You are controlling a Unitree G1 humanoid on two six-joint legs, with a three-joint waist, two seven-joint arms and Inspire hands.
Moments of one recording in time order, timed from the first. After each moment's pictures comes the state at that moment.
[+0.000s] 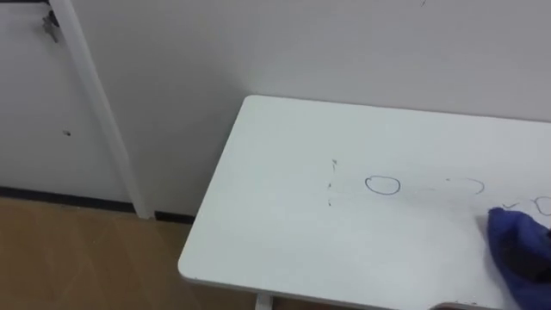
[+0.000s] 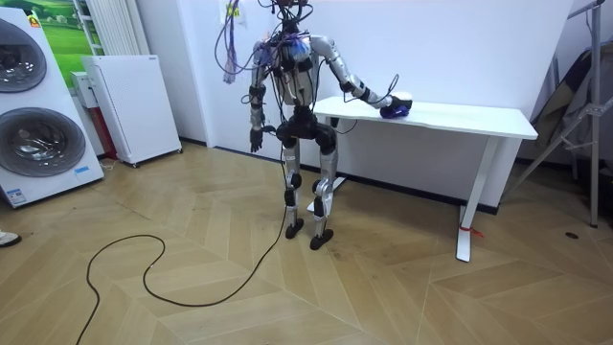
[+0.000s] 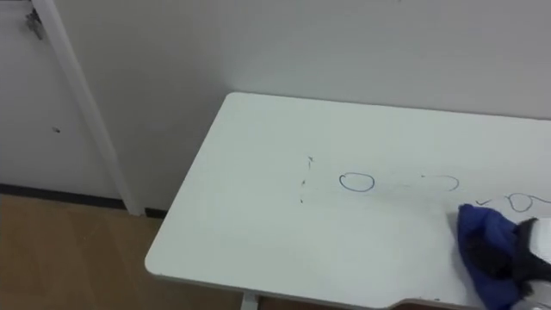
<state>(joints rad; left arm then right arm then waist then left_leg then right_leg) 0.26 0.32 0.03 1.04 0.29 0.08 0.01 0.05 -0.51 -0.03 0.71 -0.86 0.02 -0.45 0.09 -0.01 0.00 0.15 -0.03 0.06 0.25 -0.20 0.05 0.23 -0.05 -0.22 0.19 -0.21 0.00</state>
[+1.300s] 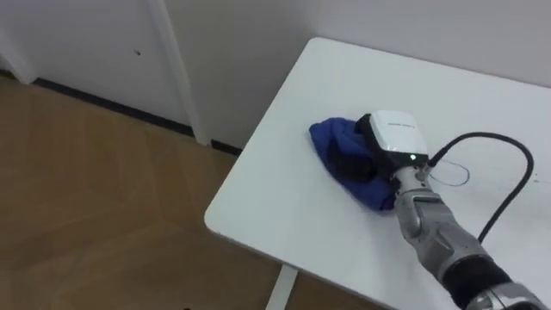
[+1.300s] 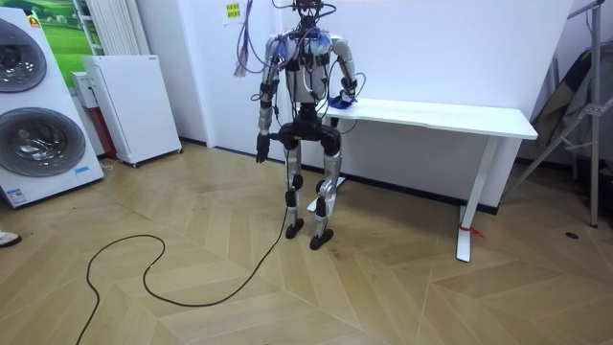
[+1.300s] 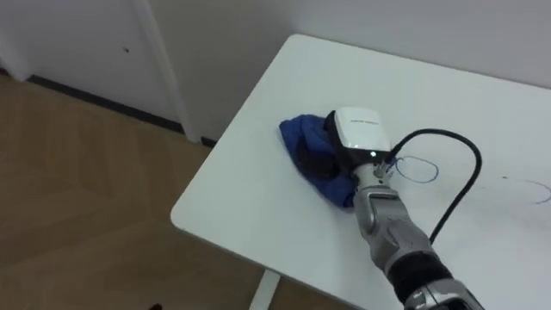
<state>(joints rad) 0.09 0.26 -0.18 1.12 0.27 0.10 -0.01 -0.39 -0.35 0.32 0.83 -0.81 -0.05 -0.47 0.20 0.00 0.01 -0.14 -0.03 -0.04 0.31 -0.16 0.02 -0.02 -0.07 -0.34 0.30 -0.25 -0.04</state>
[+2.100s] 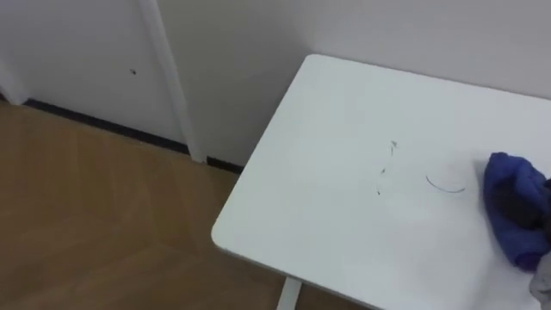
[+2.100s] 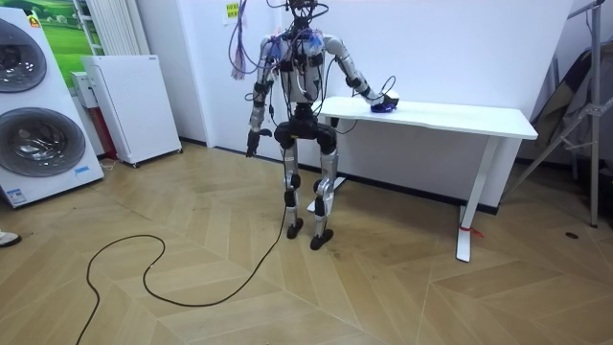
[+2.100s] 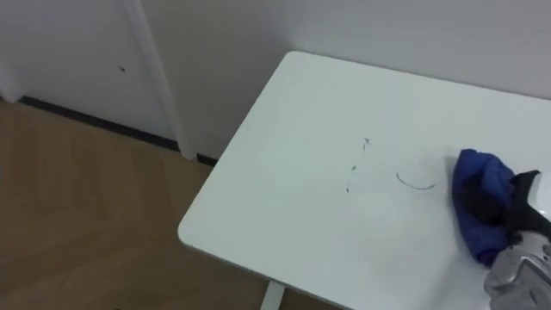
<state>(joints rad) 0.15 0.29 -0.01 1.10 0.27 0.10 0.01 -0.25 -0.57 -0.05 1.03 -0.60 -0.01 -0.50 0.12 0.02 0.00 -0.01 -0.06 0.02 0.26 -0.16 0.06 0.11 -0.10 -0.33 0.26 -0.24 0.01</state>
